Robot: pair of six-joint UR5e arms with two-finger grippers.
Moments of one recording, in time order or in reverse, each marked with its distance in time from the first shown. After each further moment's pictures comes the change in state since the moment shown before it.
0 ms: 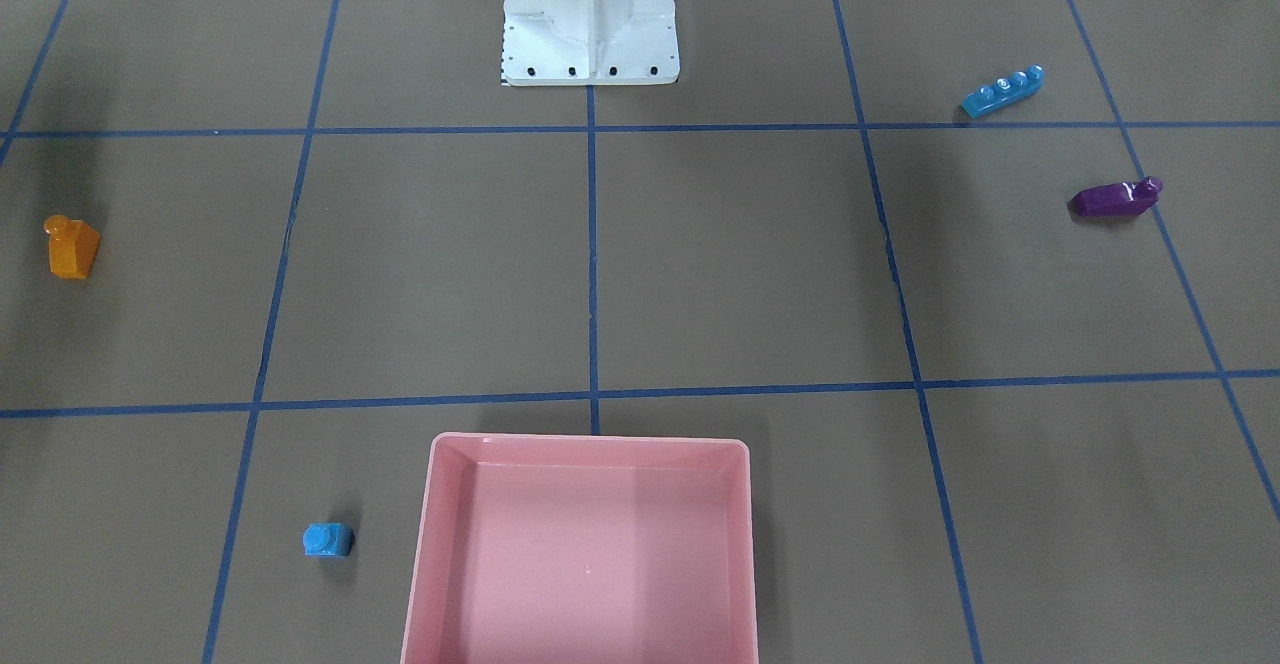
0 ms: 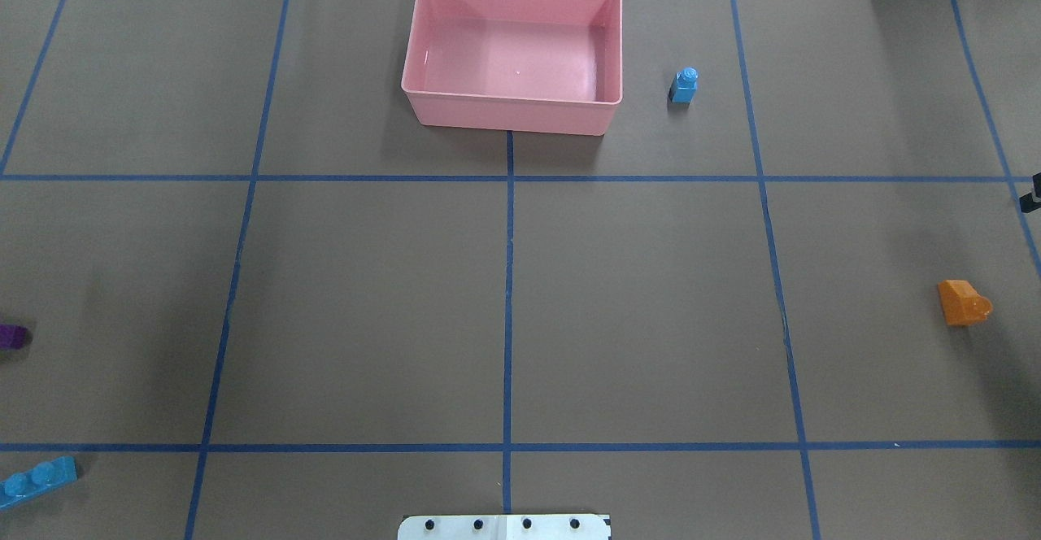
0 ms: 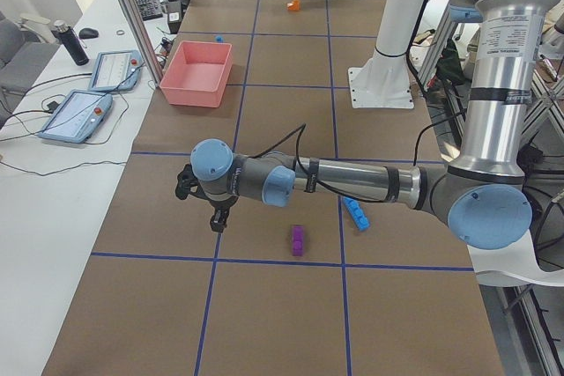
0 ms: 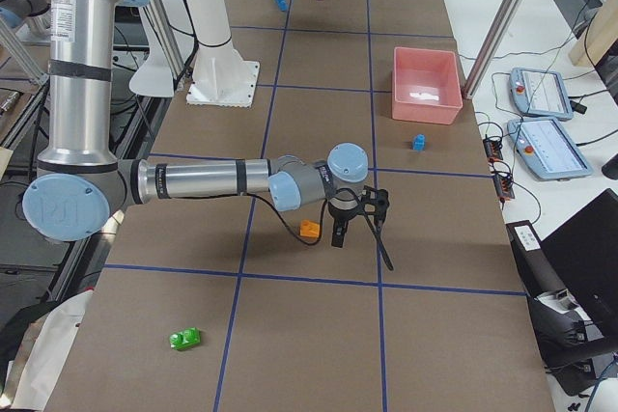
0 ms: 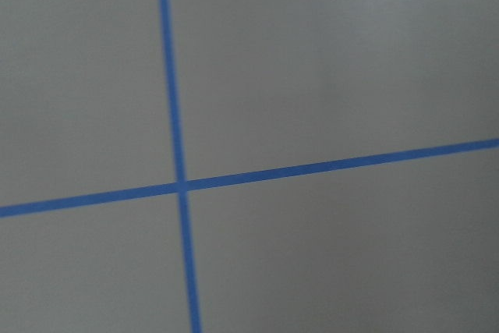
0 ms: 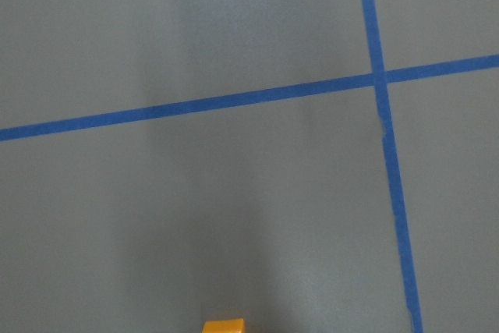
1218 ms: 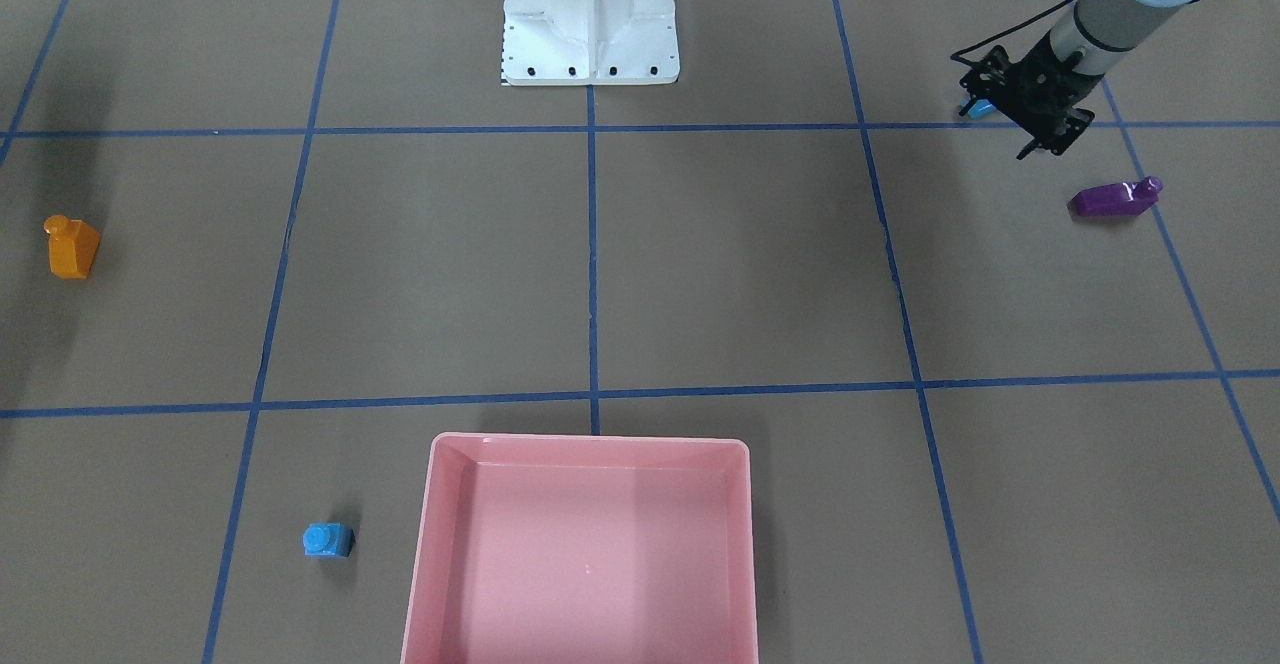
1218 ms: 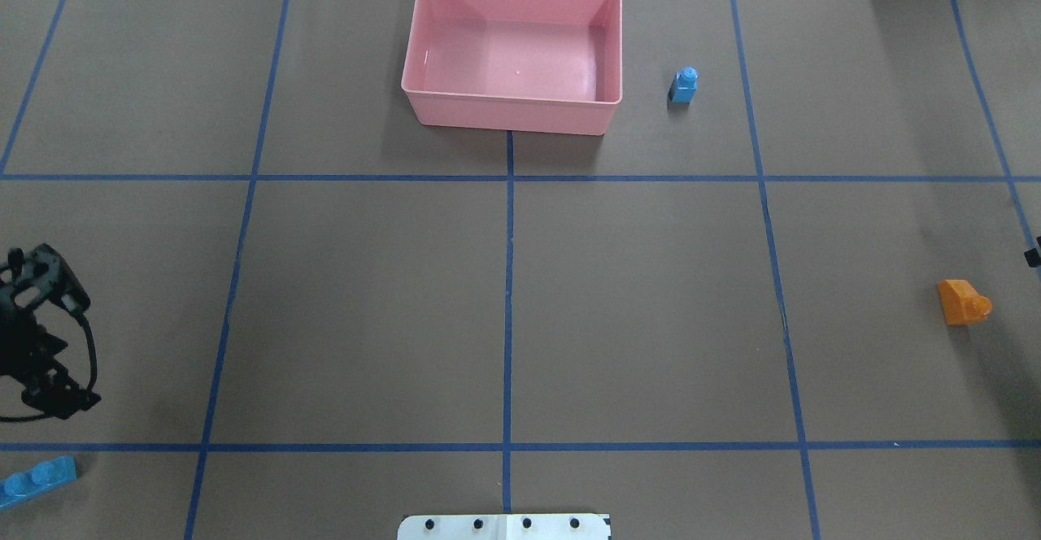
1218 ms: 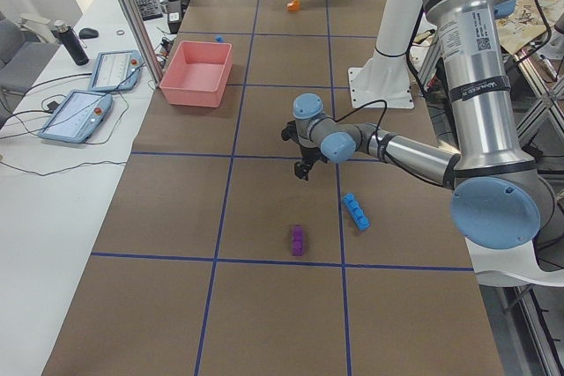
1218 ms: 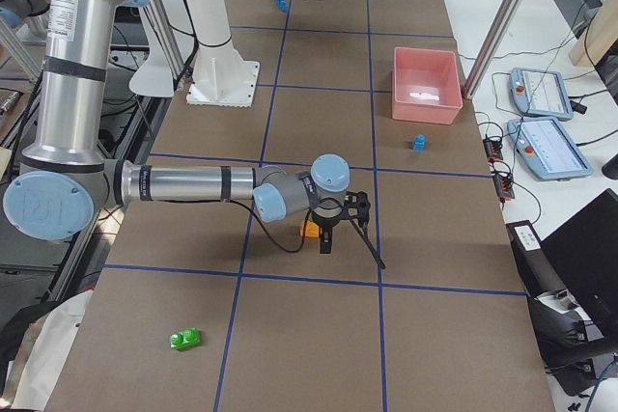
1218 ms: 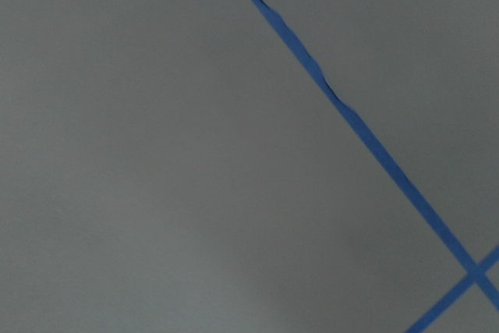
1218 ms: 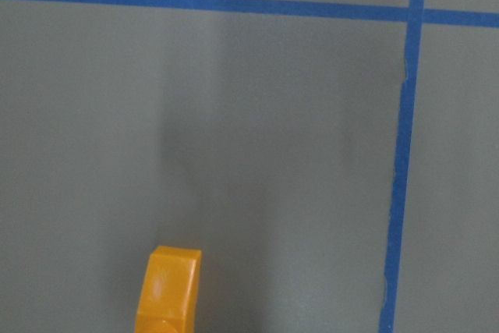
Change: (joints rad) left arm 0.801 0.366 -0.484 -0.158 0.393 -0.107; right arm -0.037 -0.115 0.003 0.092 -0.013 -0.189
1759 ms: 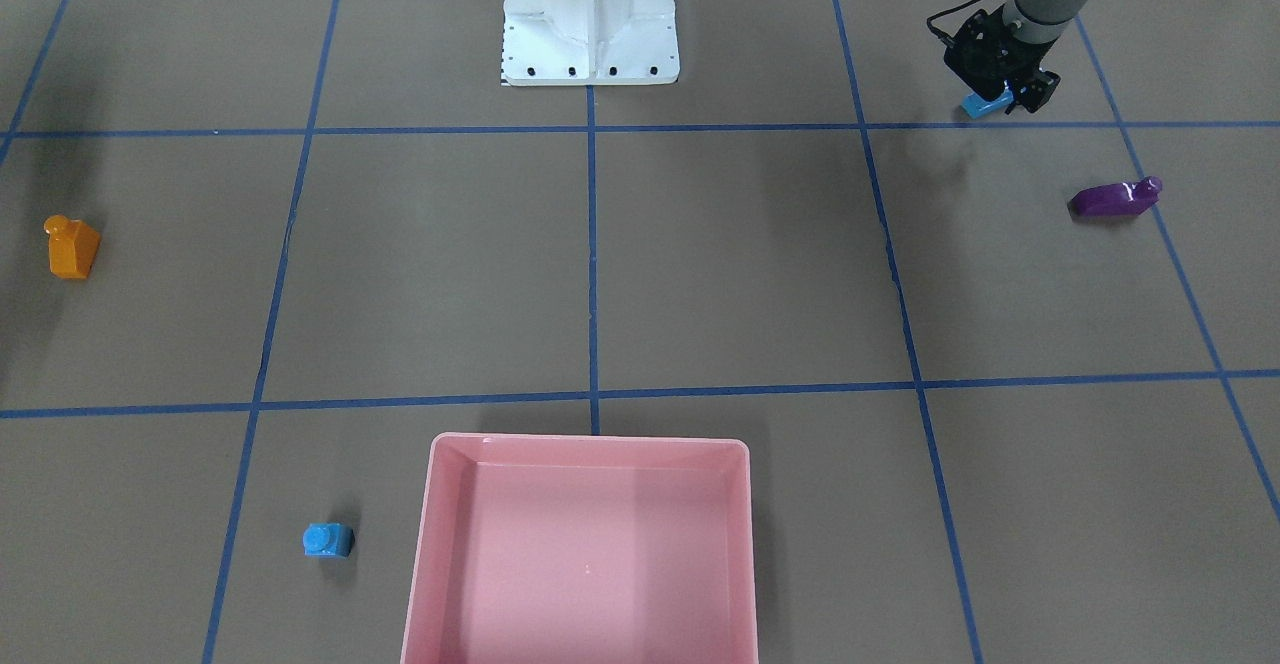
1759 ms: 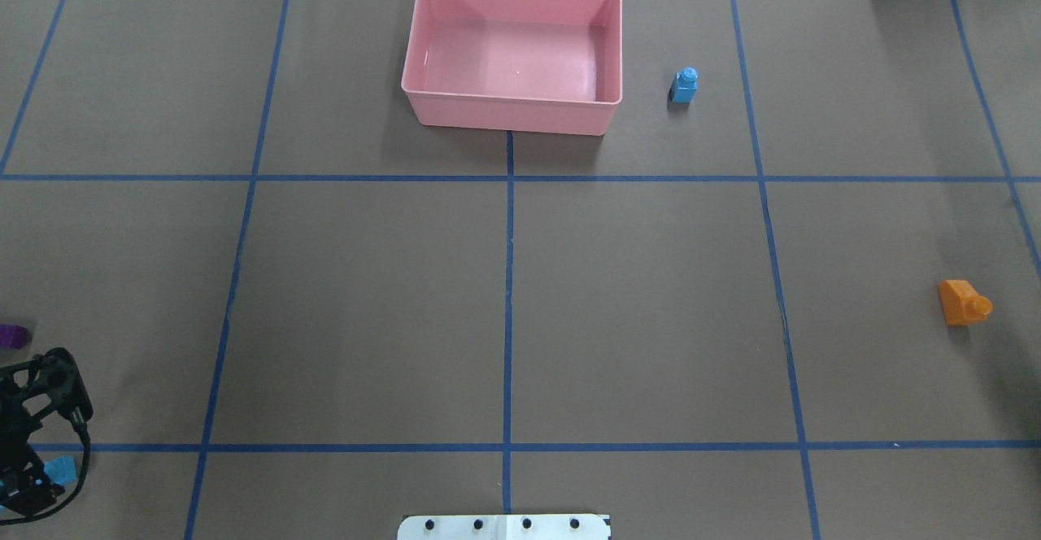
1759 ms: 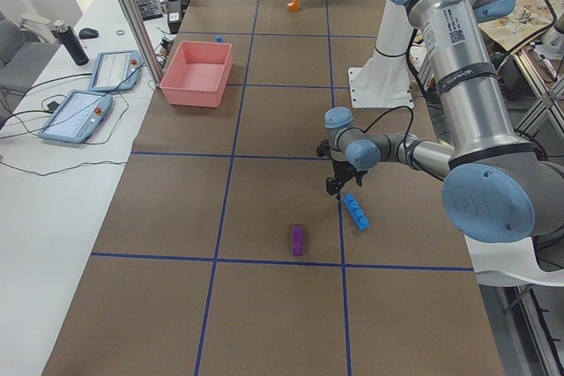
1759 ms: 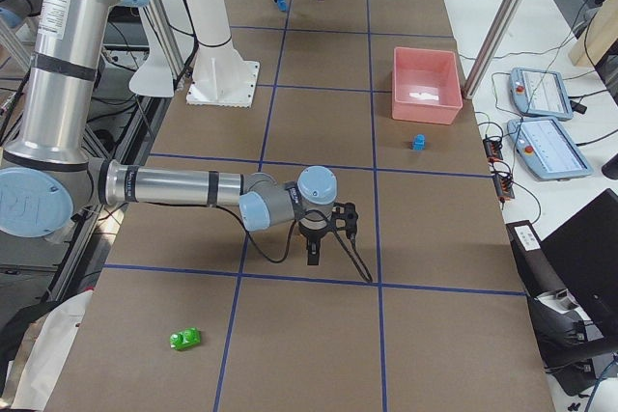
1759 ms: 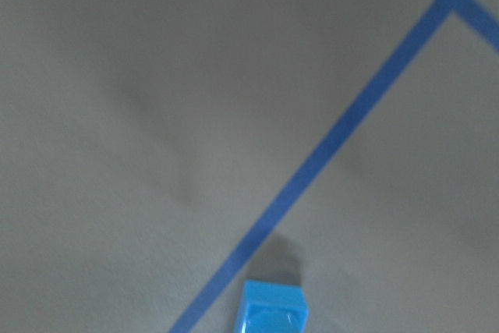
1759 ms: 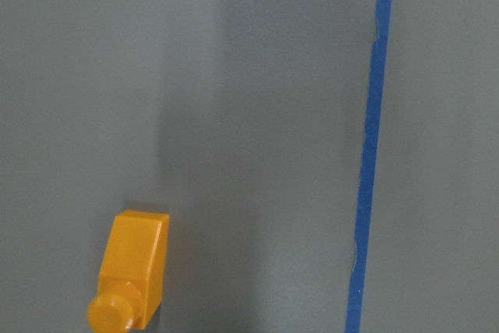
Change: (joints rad) left arm 0.252 0.139 -0.015 0.002 0.140 0.001; right arm 0.010 -0.039 0.004 0.001 0.000 -0.031
